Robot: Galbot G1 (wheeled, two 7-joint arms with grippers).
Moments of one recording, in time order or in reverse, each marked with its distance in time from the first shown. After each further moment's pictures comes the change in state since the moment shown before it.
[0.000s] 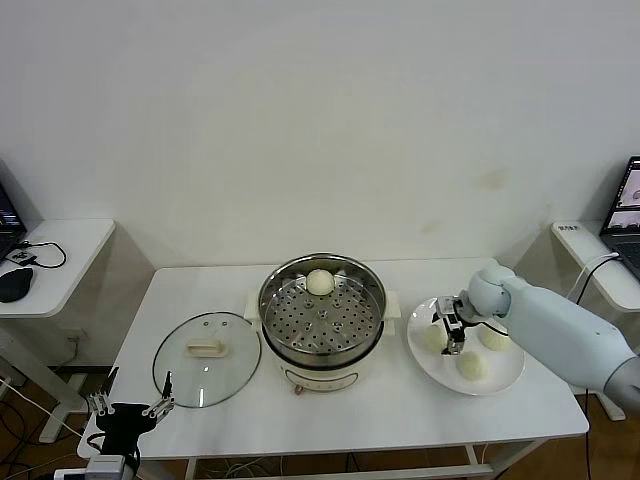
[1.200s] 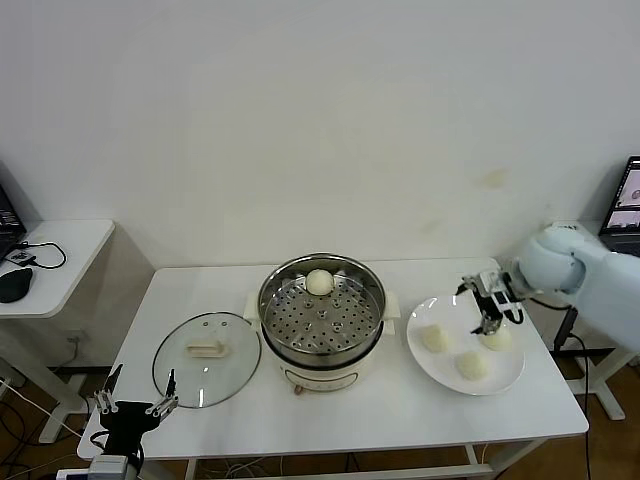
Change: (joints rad) left arm 0.000 0.010 0.010 -0.005 -0.002 -0.007 -0.007; right arm 0.193 -0.307 -0.154 0.361 0.112 -0.016 -0.011
